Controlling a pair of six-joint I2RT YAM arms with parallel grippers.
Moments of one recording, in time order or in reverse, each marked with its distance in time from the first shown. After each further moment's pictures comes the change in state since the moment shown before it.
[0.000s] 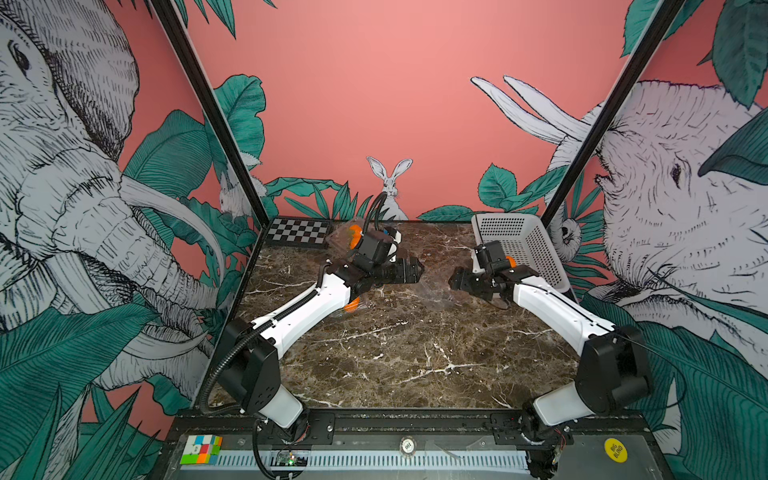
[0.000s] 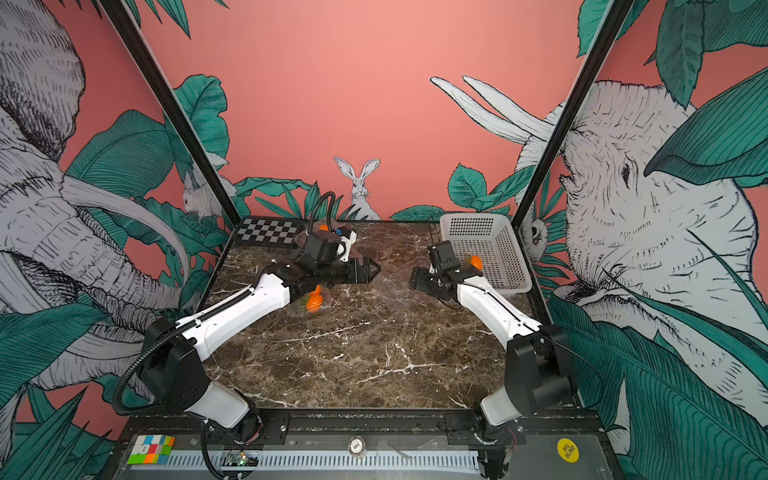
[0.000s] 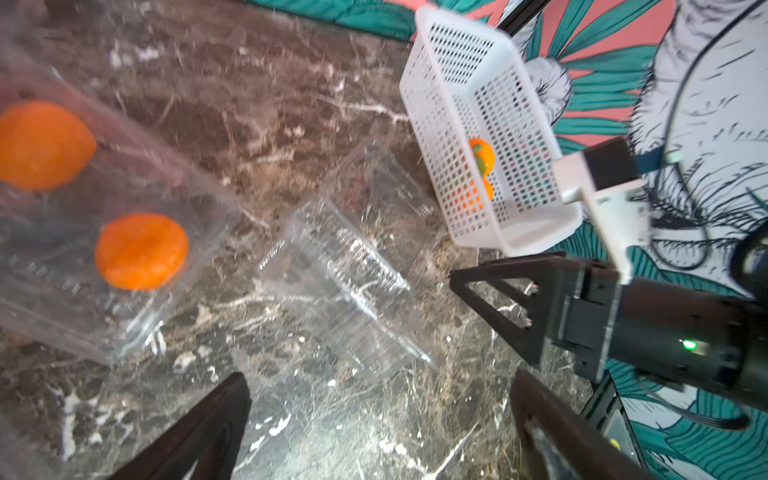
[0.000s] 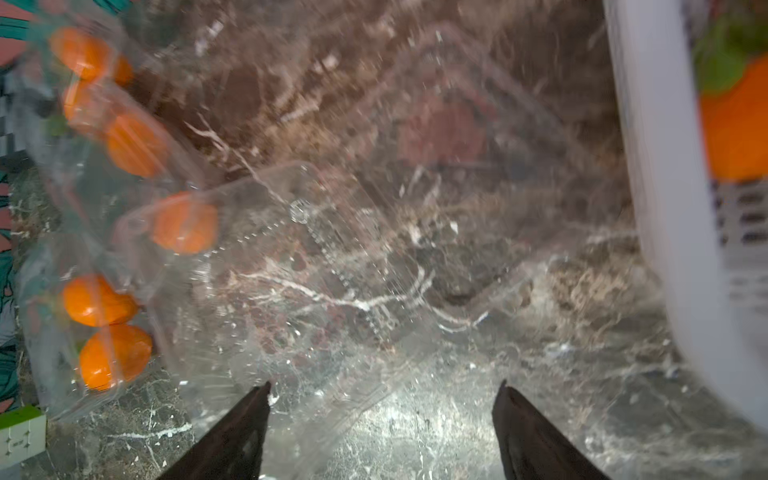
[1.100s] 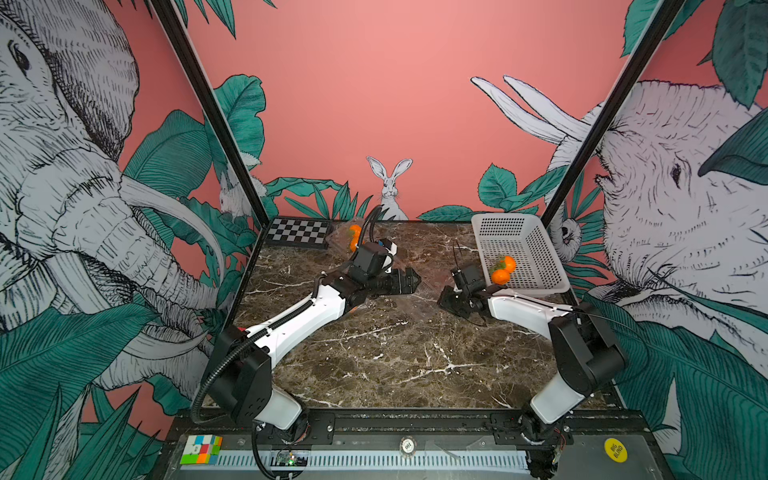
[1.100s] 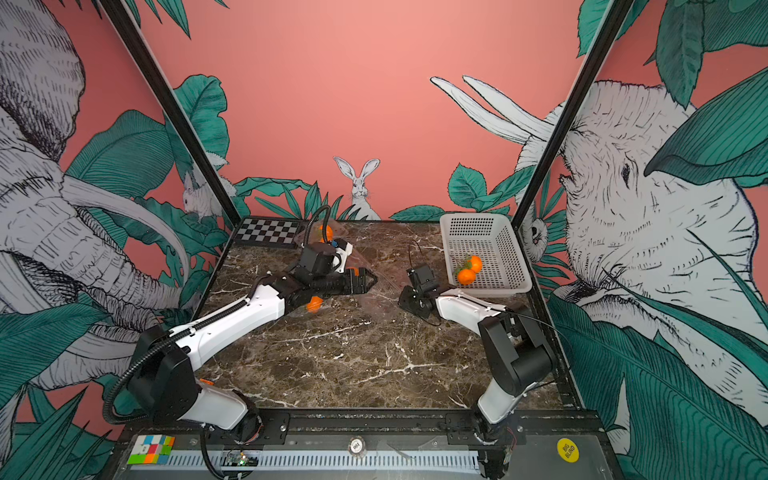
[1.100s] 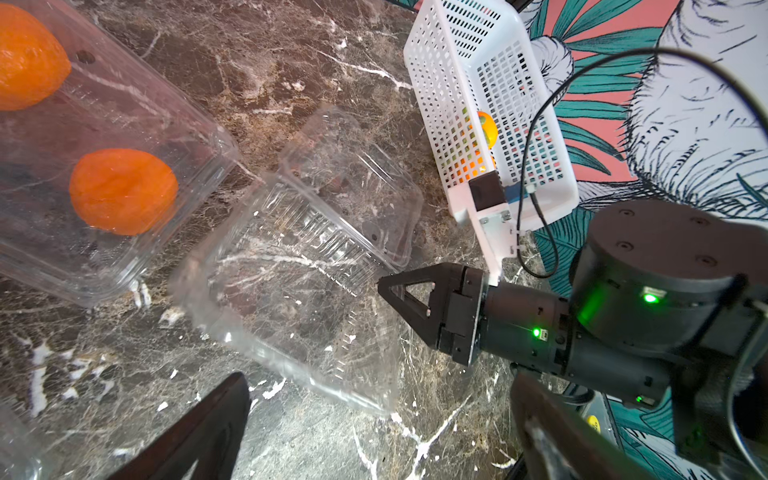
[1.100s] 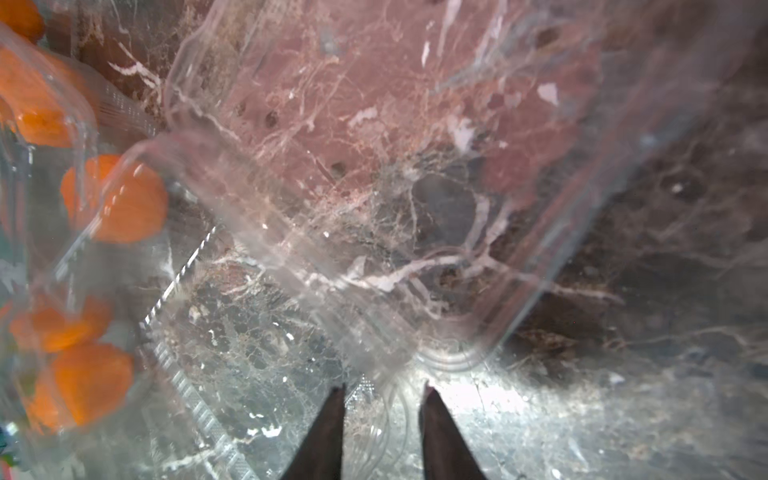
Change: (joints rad) left arm 0.000 -0.066 -0.116 0.063 0.029 -0.043; right arm 0.133 0.143 -0.105 0.241 0.020 0.193
